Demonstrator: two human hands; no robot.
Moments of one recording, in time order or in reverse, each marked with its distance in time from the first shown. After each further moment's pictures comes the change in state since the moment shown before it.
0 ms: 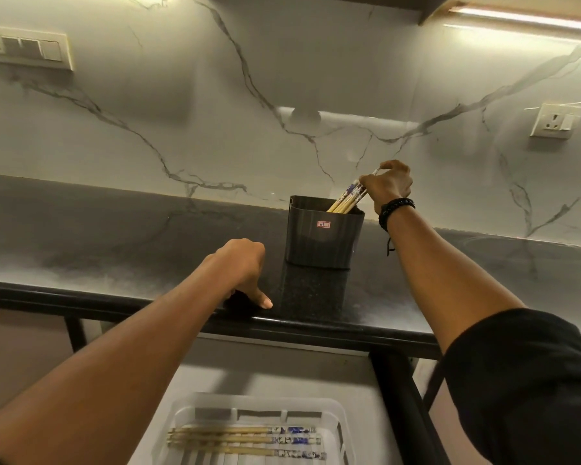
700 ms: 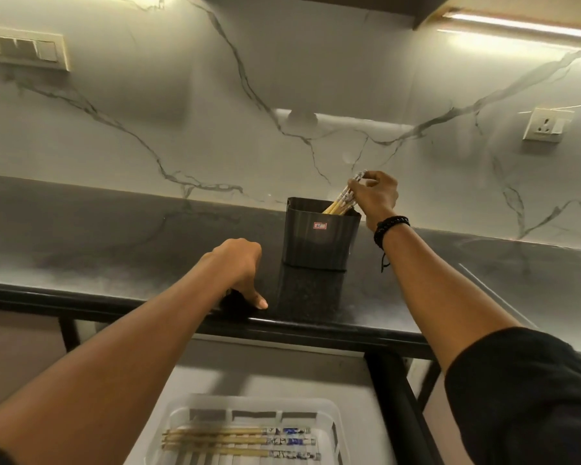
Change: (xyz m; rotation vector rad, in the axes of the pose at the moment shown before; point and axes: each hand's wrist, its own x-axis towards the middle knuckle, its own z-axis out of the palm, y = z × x) left_hand -0.007 0.003 -0.005 0.000 0.007 -0.008; right_hand -0.006 0.018 0.012 0.150 -0.099 -0.014
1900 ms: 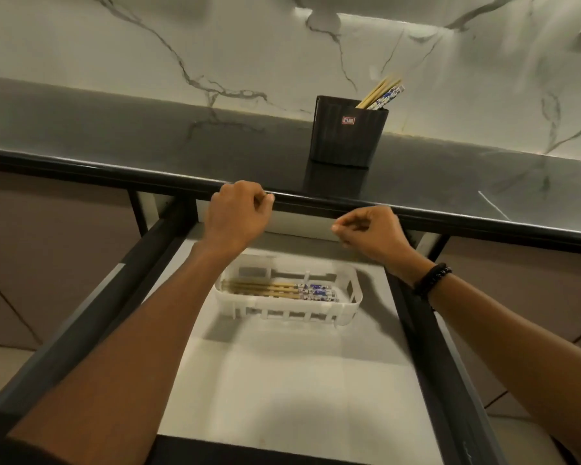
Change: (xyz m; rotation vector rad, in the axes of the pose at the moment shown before) left_hand -0.114 -0.037 0.114 -0.361 0.785 0.067; right_hand -0.261 0.076 -0.094 -0.236 -0.642 -0.153
